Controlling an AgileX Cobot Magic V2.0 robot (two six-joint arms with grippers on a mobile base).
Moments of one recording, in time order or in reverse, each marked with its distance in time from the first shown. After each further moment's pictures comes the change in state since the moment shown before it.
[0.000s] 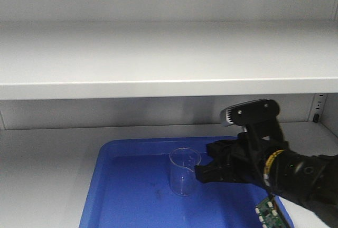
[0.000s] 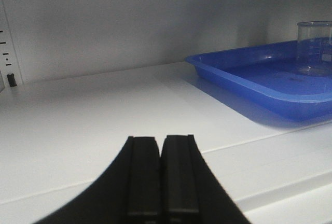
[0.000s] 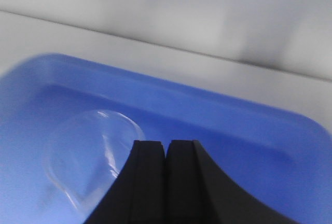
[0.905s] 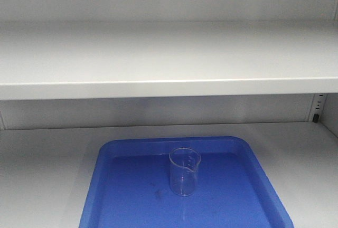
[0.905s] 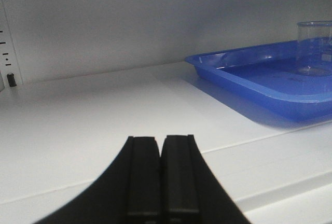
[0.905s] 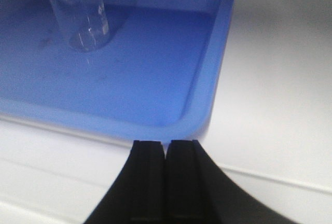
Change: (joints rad) left arm 0.000 0.000 0.000 0.000 0.000 0.000; right arm 0.000 -0.723 0.607 0.017 0.141 0.033
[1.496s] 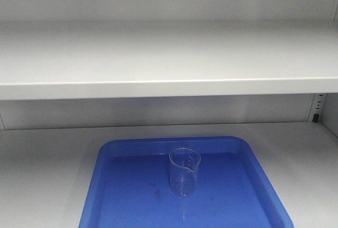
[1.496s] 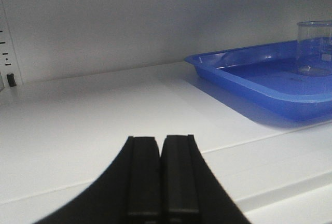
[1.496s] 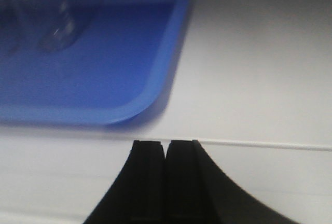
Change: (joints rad) left arm 0.000 0.000 0.000 0.000 0.000 0.000; right arm -0.168 -0.148 0.052 0.148 0.025 -0.060
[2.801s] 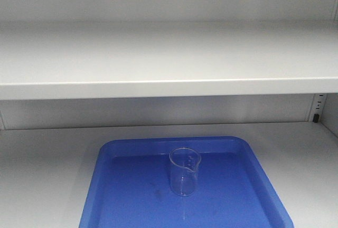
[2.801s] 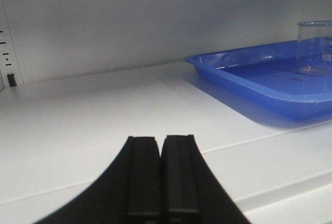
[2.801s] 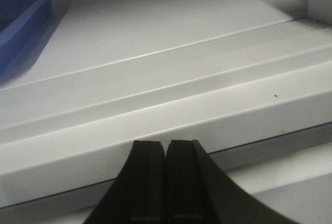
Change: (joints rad) left arm 0.000 0.000 0.000 0.000 0.000 0.000; right arm -0.328 -0.514 0.346 0.214 0.054 -0.195
